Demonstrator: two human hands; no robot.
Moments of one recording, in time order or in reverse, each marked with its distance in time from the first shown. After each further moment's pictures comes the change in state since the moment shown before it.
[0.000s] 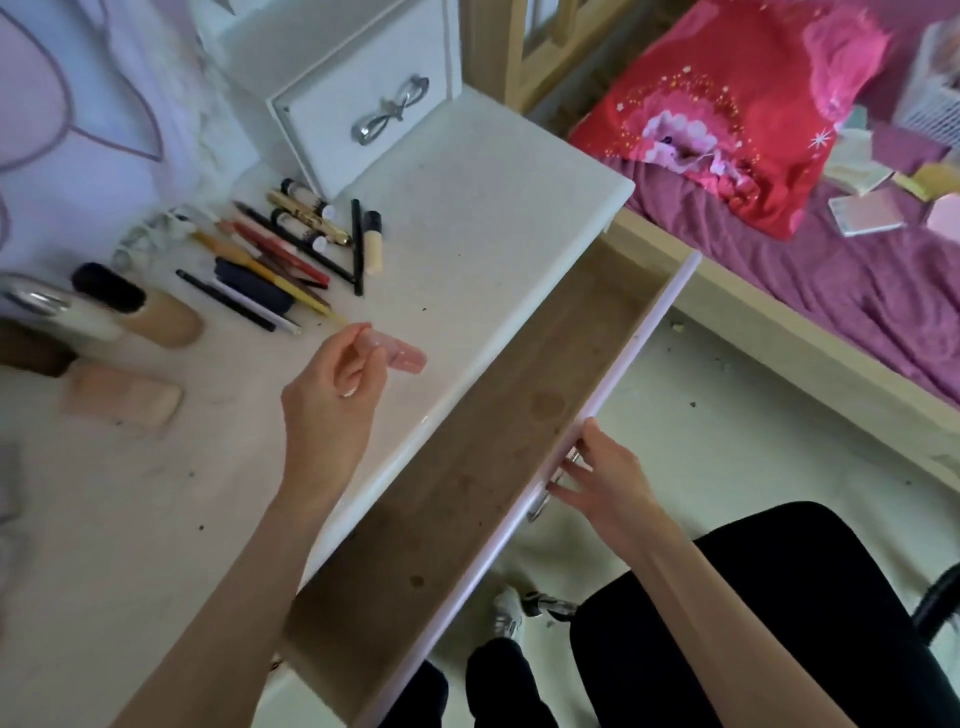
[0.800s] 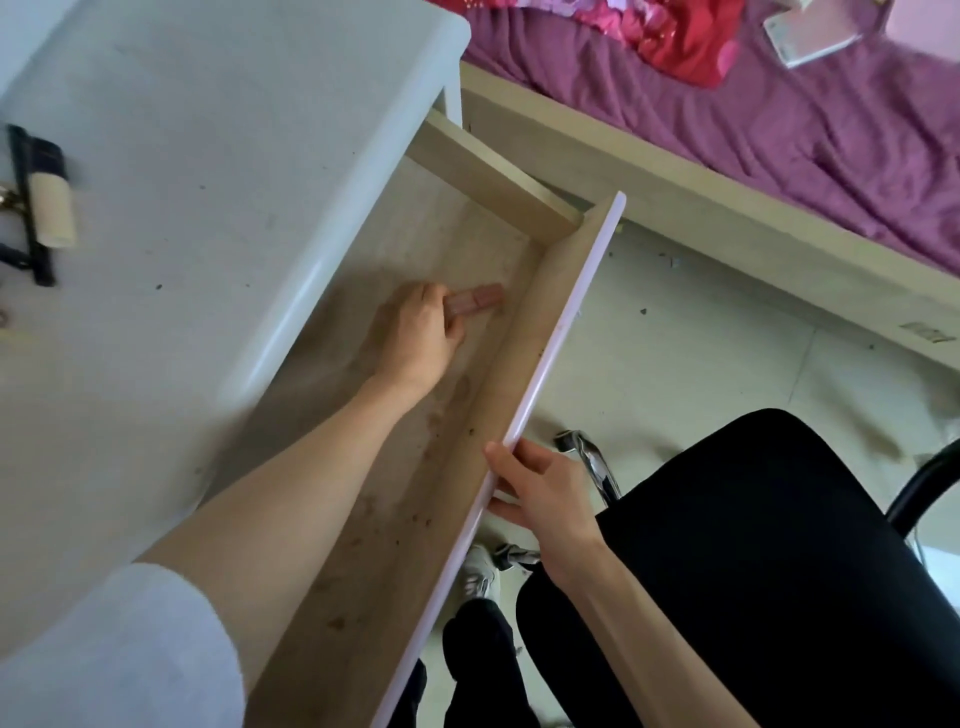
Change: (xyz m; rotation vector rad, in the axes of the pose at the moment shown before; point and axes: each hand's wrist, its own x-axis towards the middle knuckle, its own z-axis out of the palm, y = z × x) left_hand 0.050 -0.059 0.266 0.492 -0.422 0.206; right_hand 0.047 0.038 -0.071 0.032 0.030 0.022
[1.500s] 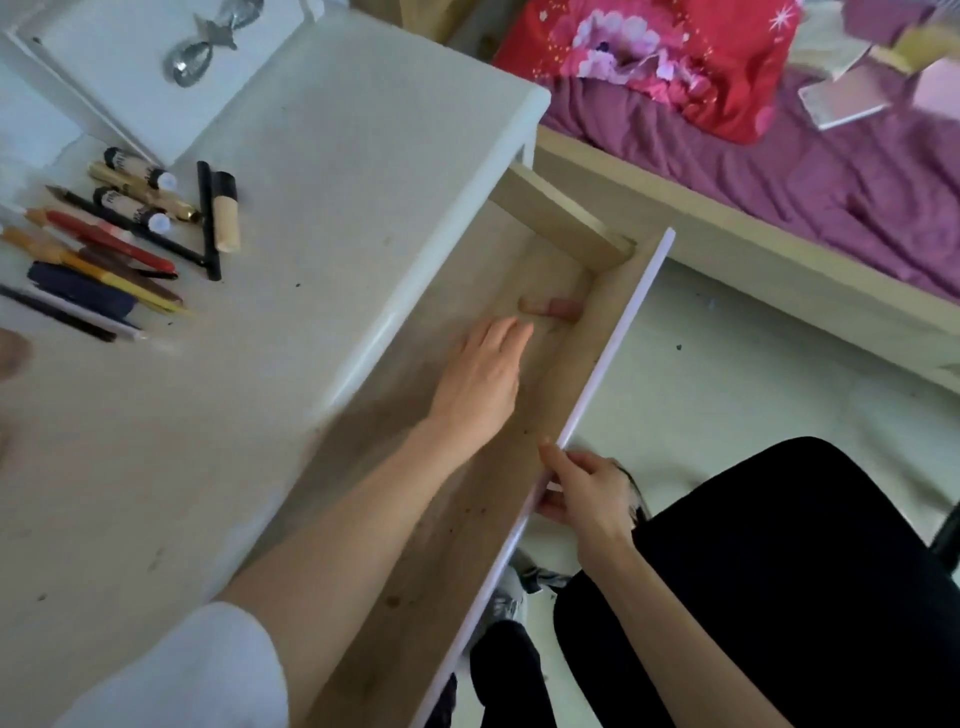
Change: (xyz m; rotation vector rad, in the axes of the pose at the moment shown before) left_hand -0.064 0.014 -0.050 0.205 -0.053 0.252; right_hand -0.006 0.016 0.015 -0.115 0.209 -0.069
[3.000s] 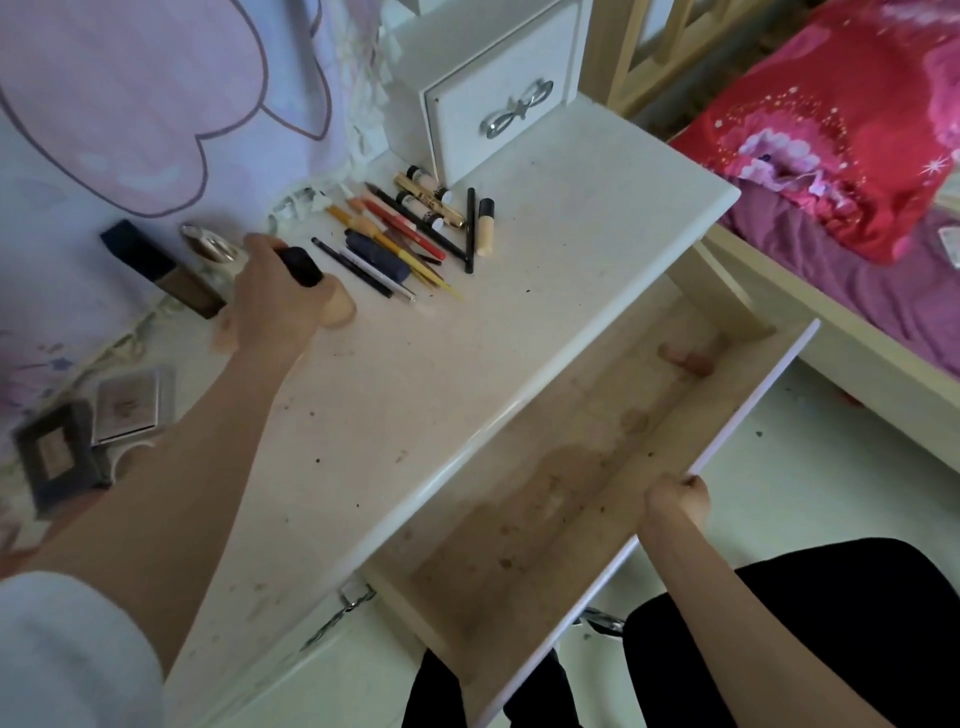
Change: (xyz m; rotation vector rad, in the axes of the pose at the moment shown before) left_hand -0.156 -0.209 -0.213 -0.217 0.546 -0.955; right_hand -0.029 0.000 0.061 -0.030 0.420 0.006
